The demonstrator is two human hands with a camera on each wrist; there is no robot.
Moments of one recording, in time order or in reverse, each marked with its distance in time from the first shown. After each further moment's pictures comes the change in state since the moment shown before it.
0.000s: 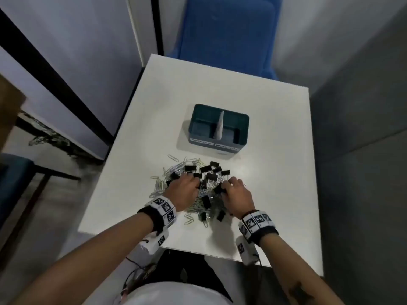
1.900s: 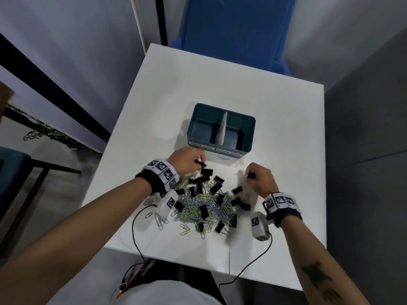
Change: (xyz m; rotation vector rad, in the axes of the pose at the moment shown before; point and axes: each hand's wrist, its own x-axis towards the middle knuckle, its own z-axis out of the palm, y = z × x) left_hand 0.109 -0.024 -0.068 -0.294 -0.217 -0.105; right_hand 0.077 0.095 -0.031 0.373 -0.002 0.243
